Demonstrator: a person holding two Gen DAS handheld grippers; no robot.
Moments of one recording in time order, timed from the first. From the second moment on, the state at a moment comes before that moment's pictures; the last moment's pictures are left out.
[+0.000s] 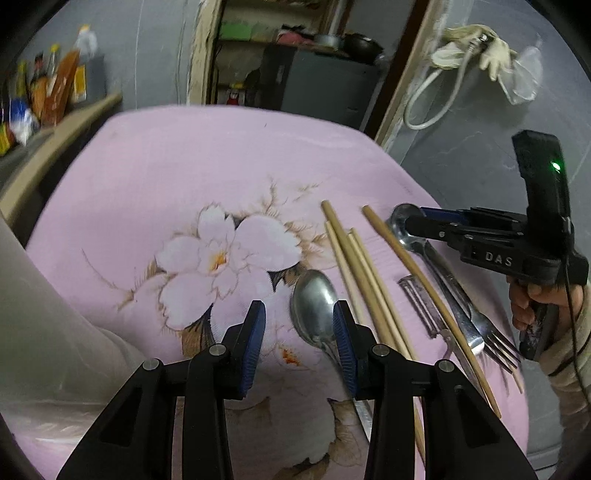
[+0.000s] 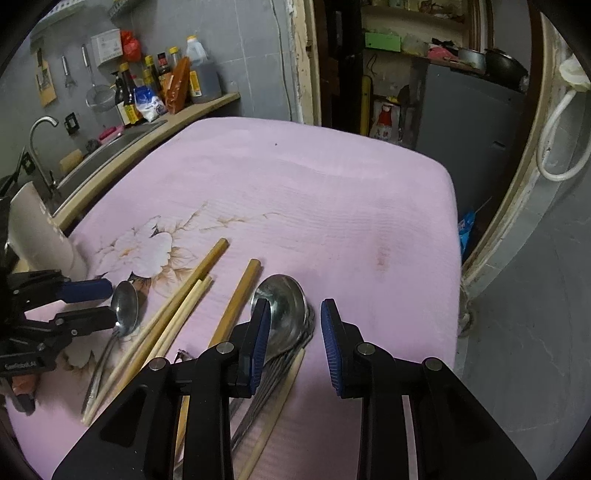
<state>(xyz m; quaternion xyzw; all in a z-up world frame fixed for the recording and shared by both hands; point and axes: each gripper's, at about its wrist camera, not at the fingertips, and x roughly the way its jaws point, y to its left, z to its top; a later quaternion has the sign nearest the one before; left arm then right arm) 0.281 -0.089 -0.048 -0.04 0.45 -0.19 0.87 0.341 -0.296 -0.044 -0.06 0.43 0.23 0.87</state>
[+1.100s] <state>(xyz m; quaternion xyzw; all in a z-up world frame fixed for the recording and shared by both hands) 0.296 -0.094 -0.054 -0.08 0.47 -0.26 0.84 0.329 -0.266 -0.055 -0.07 0.46 0.28 0.84</state>
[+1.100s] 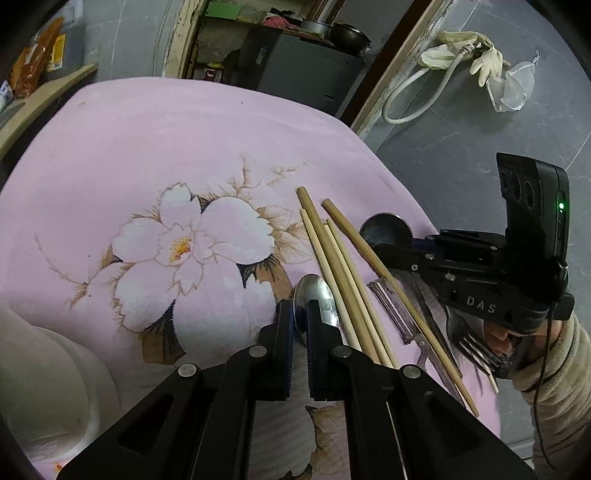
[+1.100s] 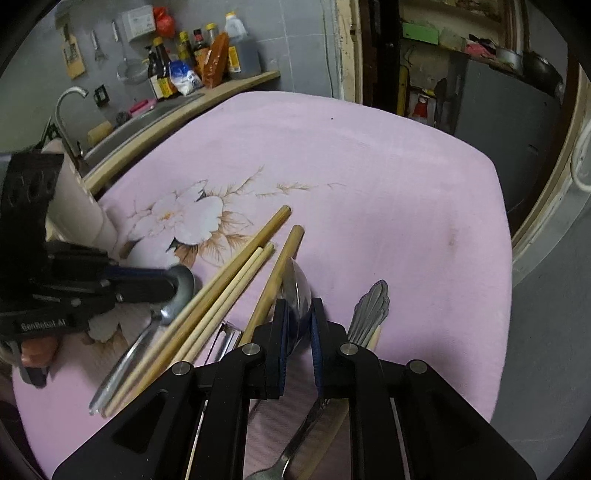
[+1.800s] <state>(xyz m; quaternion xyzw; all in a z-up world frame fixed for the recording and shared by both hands) 0.229 -0.083 -0.007 -0.04 0.32 -0.21 0.92 0.210 -0.271 -0.006 -0.03 0.23 0.19 0.95</state>
